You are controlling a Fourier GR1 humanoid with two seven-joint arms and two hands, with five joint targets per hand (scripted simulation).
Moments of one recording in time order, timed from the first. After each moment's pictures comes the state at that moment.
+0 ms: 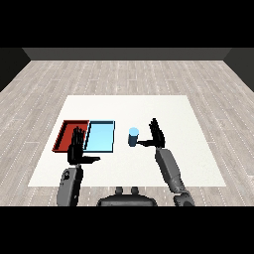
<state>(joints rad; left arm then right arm) -0.01 0.04 0.06 -1.57 0.16 -0.09 -0.44 -0.42 0.00 -0.02 -1.00 -0.23 -0.01 -0.35</state>
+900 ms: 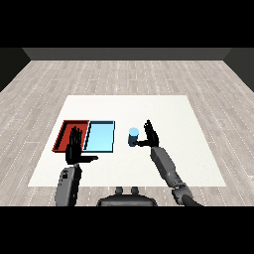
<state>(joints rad) -0.02 0.05 0.09 -1.54 0.17 -0.10 -0.46 -0.53 0.00 0.05 -0.74 -0.33 -0.01 -0.45</state>
